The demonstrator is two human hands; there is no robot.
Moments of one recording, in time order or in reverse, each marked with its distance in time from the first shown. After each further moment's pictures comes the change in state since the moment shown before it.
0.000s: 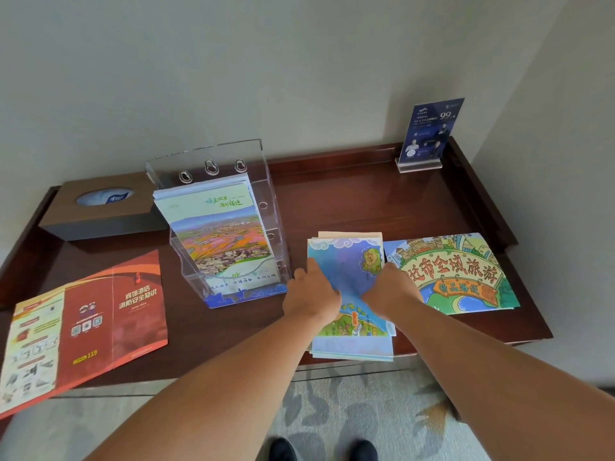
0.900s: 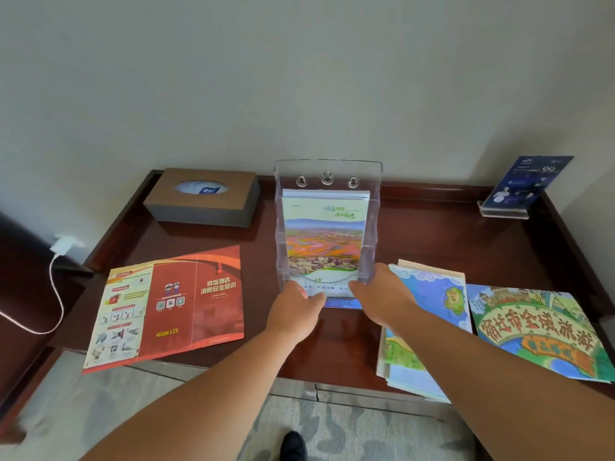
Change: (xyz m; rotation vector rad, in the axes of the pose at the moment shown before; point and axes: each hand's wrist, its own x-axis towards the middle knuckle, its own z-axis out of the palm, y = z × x) left_hand 0.000 -0.146 -0.070 -0.448 0.142 -0.191; right_hand -0.035 -0.135 0.046 0.059 -0.026 -0.253
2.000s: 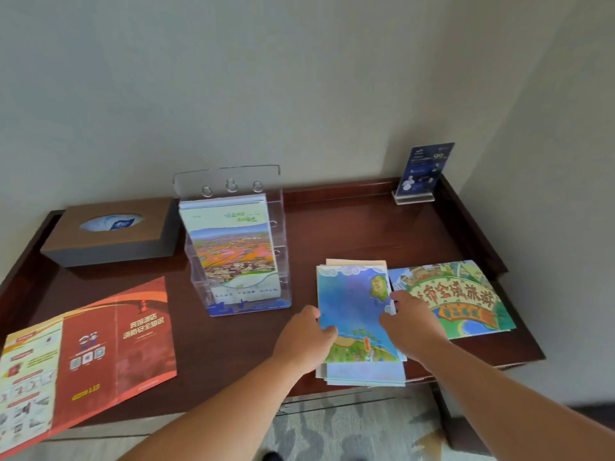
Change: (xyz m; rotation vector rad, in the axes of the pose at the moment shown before) left_hand -0.037 0.057 0.085 0.182 -0.320 0.215; right_hand -0.033 0.132 -0.063 0.044 0.129 0.180
